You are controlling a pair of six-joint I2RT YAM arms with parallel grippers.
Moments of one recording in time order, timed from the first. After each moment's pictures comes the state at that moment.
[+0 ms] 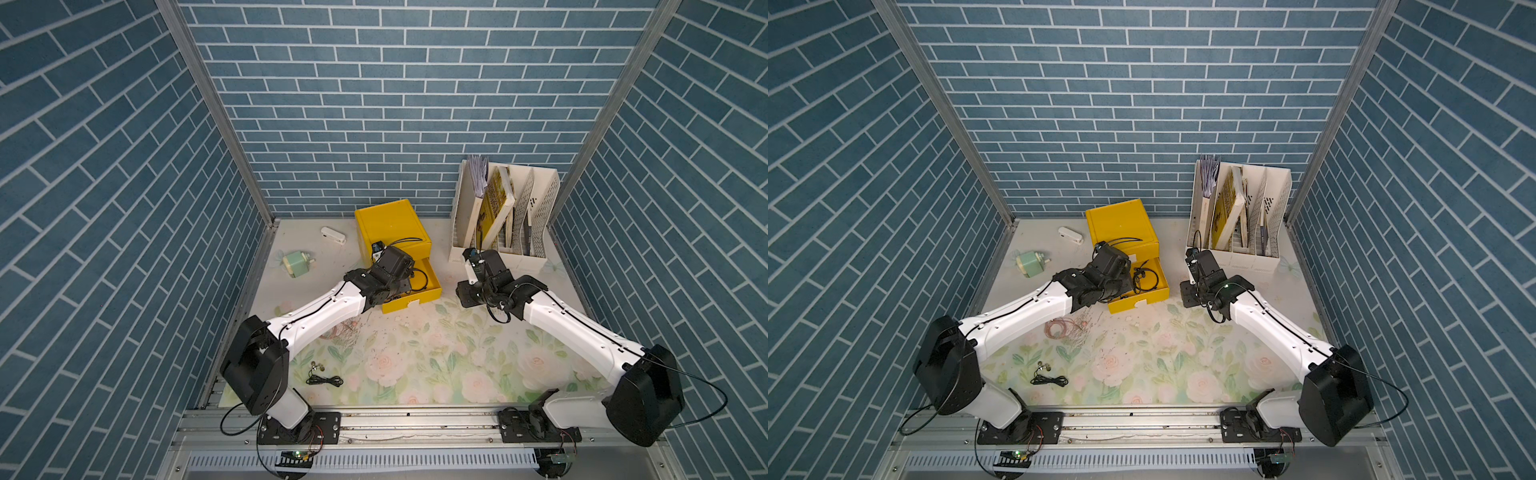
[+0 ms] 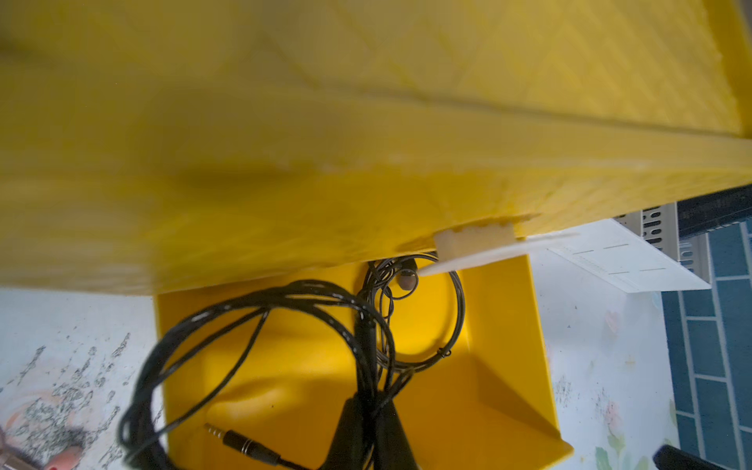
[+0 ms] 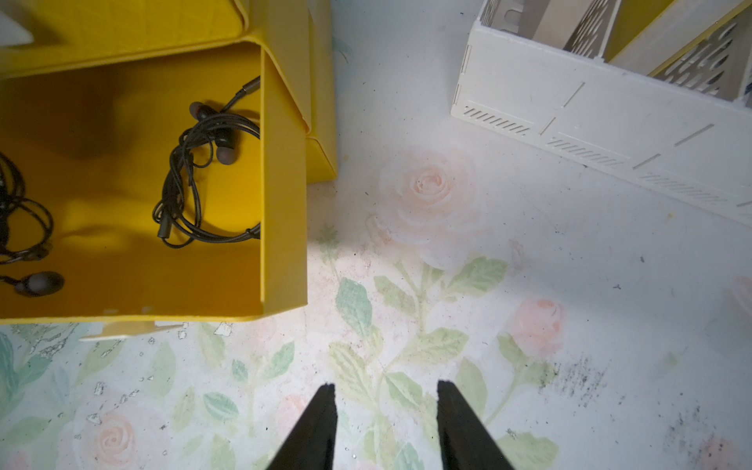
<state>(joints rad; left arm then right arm) -0.73 1.58 1.22 -0.50 -0.24 -0.89 0.61 1.34 1.05 -0.62 0.08 0.26</state>
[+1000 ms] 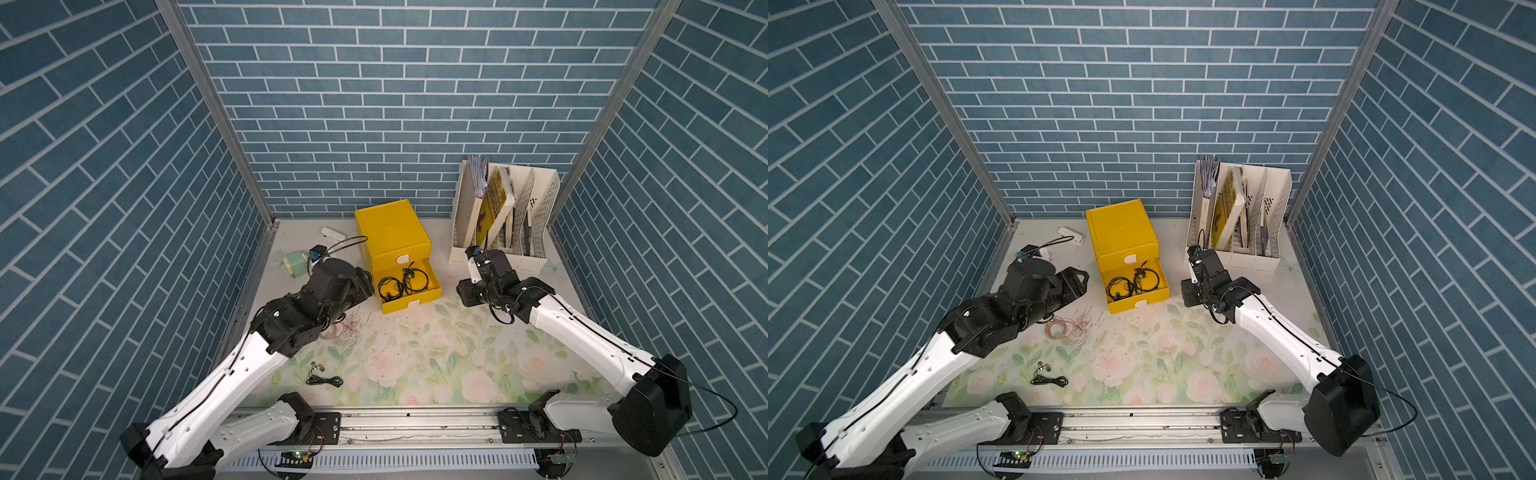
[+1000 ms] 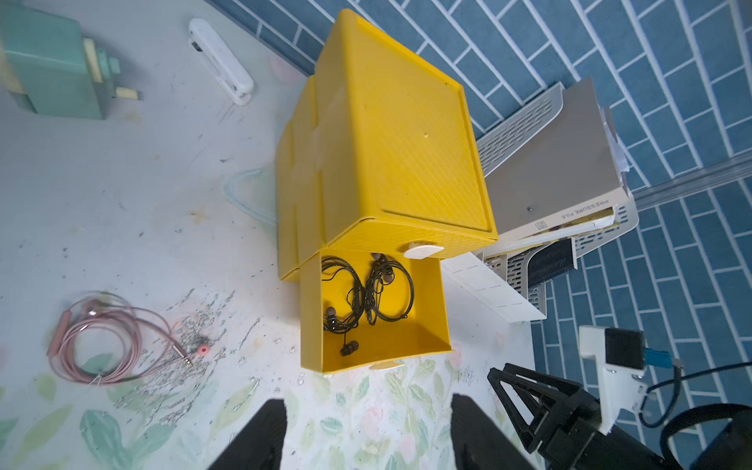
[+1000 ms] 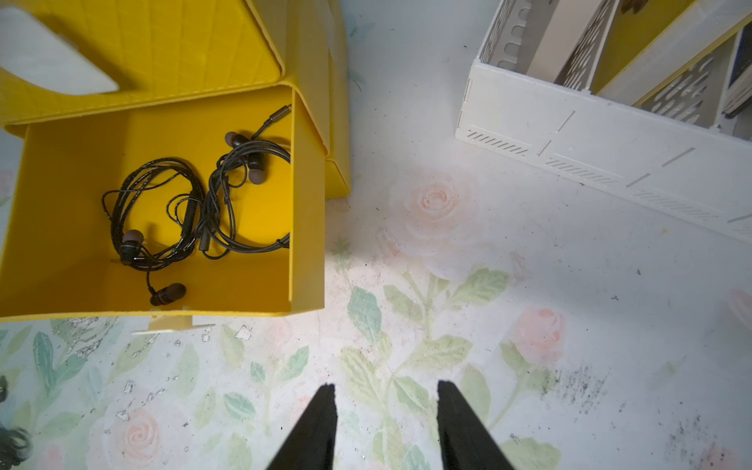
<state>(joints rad) -0.72 0.96 1.14 -0.83 -0.29 -1.04 0.61 1.29 1.04 -0.62 0.06 0.26</state>
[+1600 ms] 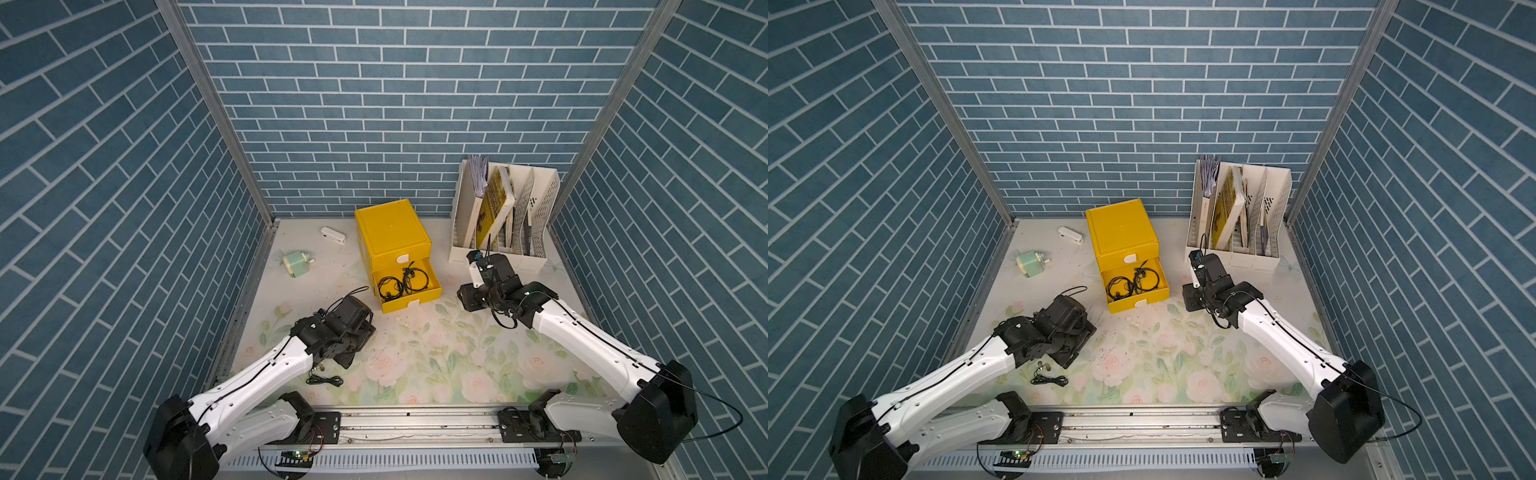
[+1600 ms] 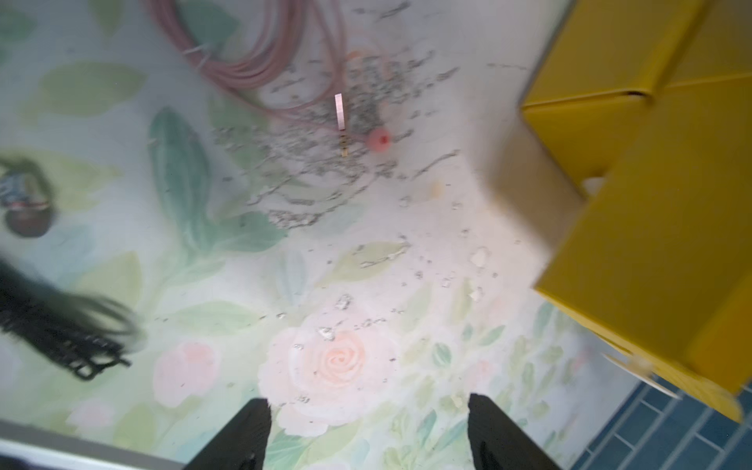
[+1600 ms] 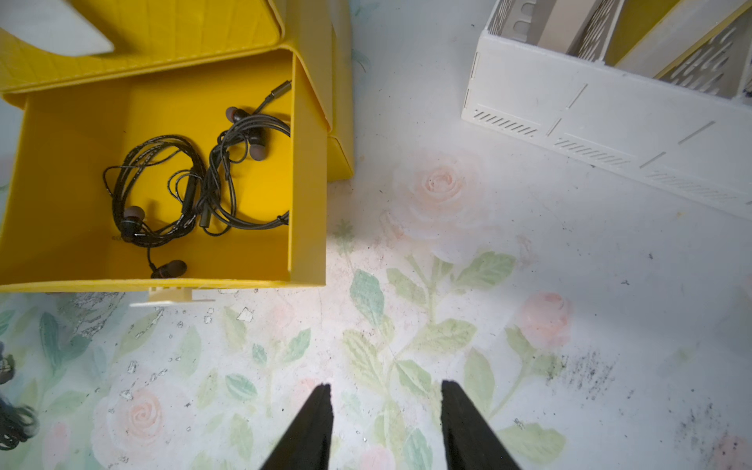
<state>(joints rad) -0.72 1.07 0.75 -0.86 -0.05 -1.62 0.61 1.25 0.99 -0.62 0.03 0.26</state>
